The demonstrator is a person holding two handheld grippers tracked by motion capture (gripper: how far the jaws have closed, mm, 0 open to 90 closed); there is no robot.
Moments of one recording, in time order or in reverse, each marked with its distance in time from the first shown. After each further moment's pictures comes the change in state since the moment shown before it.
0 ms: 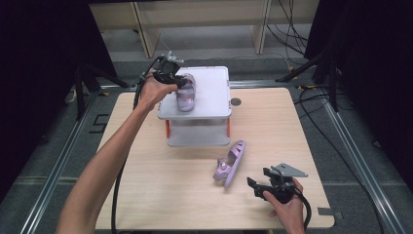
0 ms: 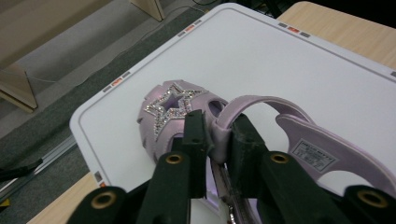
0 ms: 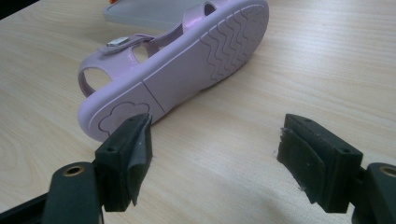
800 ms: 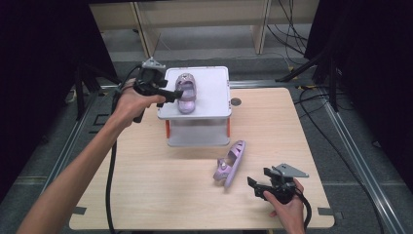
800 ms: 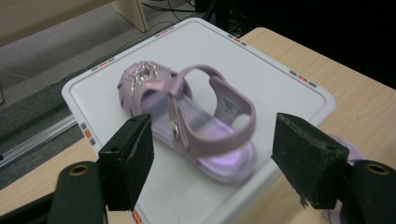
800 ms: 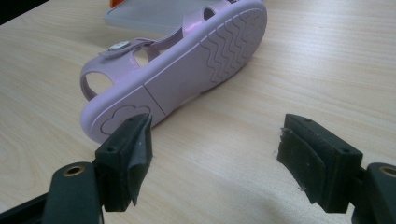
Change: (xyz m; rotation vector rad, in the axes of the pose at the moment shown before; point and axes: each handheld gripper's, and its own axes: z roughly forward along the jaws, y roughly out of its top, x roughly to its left) left arm -0.020 -0.035 -0.087 -0.097 -0.073 -0.104; right arm 0.001 0.001 -0.003 0.006 -0.012 0.011
